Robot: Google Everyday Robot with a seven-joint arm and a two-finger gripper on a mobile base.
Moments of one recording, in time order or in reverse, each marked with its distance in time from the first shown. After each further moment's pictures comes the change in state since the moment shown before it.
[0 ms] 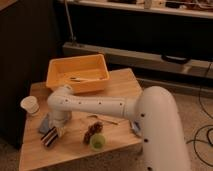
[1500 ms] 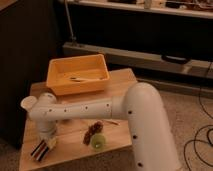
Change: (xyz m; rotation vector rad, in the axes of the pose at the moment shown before) arm 0.070 -0.001 0.022 0.089 -0.020 -0.126
